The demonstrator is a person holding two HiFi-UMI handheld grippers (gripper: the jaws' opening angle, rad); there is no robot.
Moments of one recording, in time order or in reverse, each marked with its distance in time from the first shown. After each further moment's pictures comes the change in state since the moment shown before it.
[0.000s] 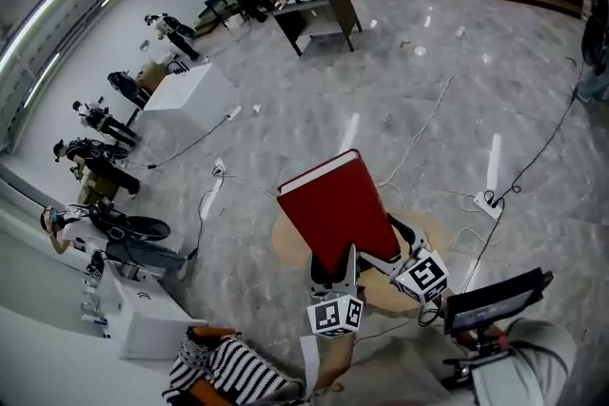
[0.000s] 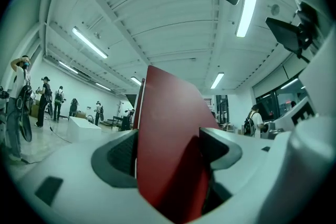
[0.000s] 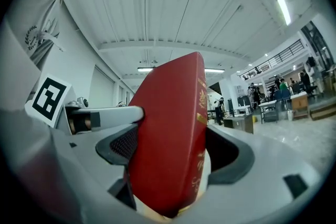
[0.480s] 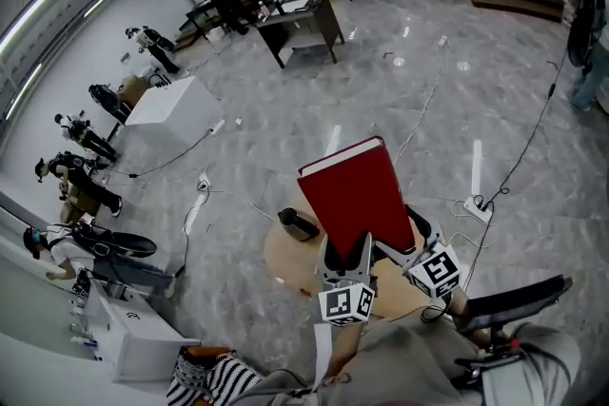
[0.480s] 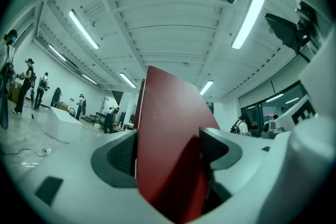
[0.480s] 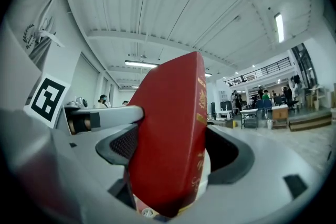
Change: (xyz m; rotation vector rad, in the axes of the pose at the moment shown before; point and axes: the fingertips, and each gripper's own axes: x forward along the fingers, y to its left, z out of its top) left arm 0.058 -0.004 -0.004 -0.074 -0.022 -0.175; right arm 0.013 -0.041 0.012 -0.073 0.021 -0.190
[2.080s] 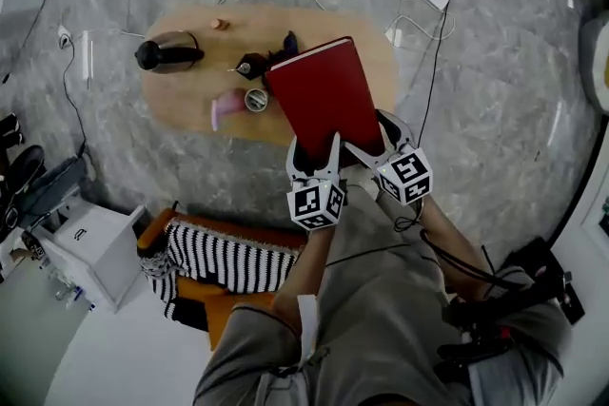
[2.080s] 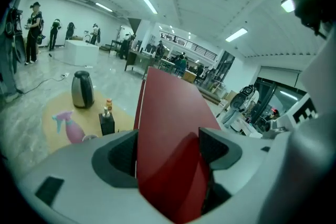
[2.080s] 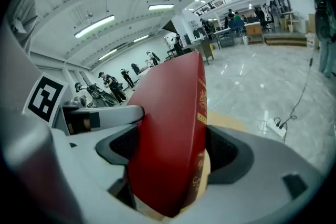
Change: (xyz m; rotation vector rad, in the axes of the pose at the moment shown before) left arm -0.076 0.039 -0.419 -0.282 0.725 0.104; right arm -0.060 -0.010 -0.419 0.463 0.633 -0.122
